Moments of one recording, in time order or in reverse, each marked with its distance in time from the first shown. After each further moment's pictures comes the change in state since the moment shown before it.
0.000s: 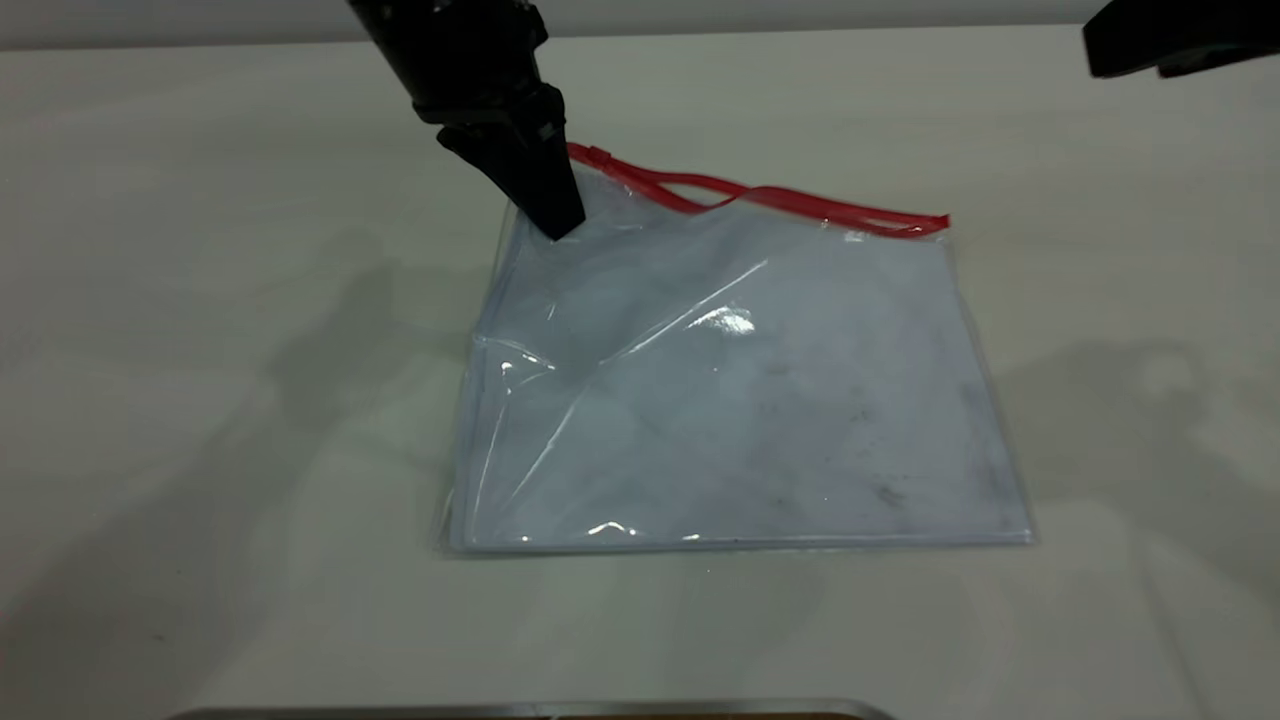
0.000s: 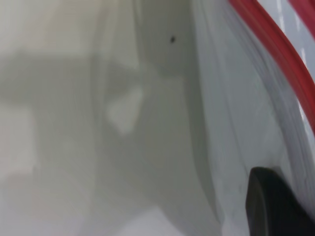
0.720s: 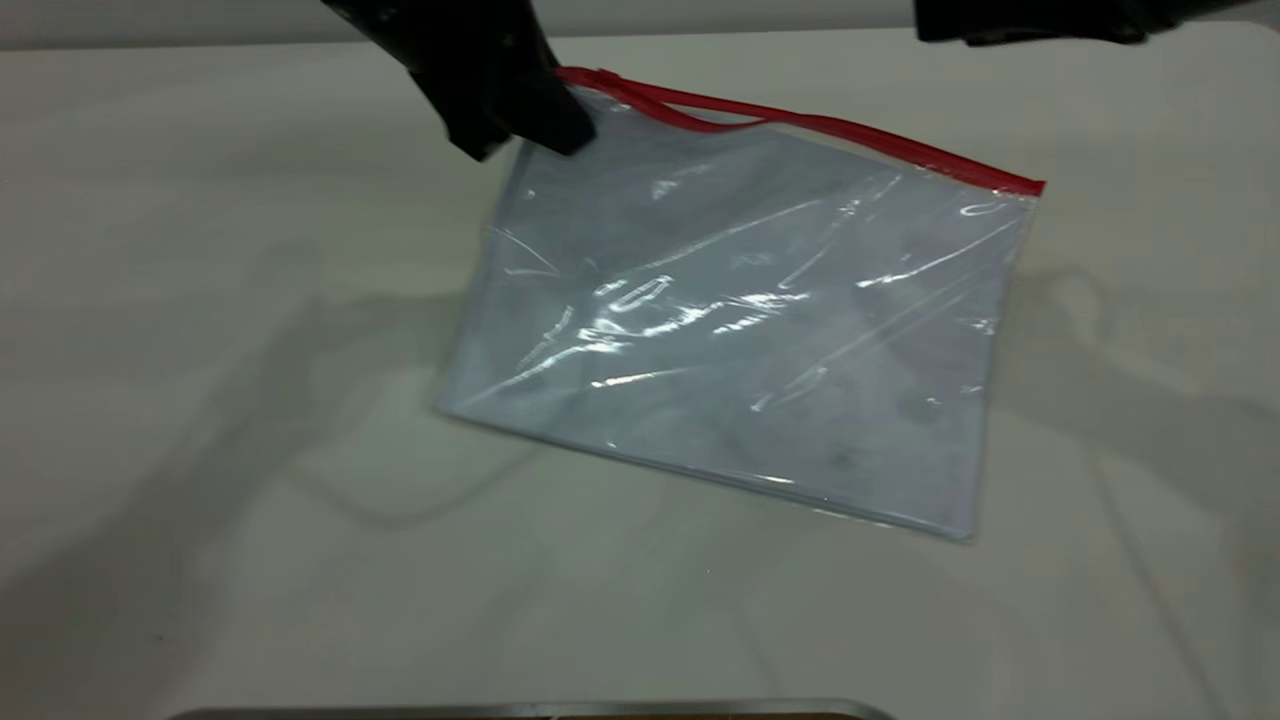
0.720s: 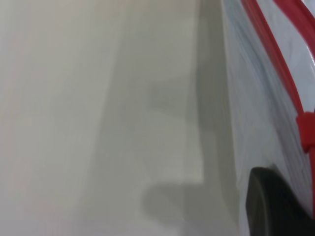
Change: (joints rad) left arm 0.062 -0.081 0.156 -0.392 -0.281 0.855; right arm 0.000 0.352 -0.188 0.467 0.277 -0.557
